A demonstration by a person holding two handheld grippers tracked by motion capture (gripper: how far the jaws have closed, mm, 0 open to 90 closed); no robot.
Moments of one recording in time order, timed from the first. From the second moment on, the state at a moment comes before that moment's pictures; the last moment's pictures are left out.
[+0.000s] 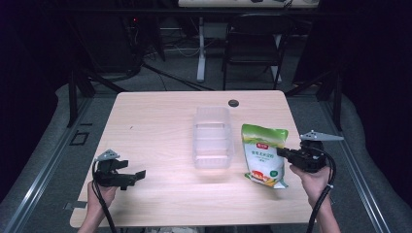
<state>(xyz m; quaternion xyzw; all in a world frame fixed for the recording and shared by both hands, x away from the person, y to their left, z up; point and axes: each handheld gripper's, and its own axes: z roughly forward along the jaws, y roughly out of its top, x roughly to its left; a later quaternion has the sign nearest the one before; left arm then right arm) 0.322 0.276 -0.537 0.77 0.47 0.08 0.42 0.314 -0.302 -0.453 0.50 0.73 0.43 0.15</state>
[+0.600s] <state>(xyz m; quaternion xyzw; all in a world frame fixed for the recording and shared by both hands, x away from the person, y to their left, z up) 0.323 0.278 -0.537 0.77 0.47 0.08 0.42 0.316 -0.297 -0.444 0.50 0.74 0.43 0.16</state>
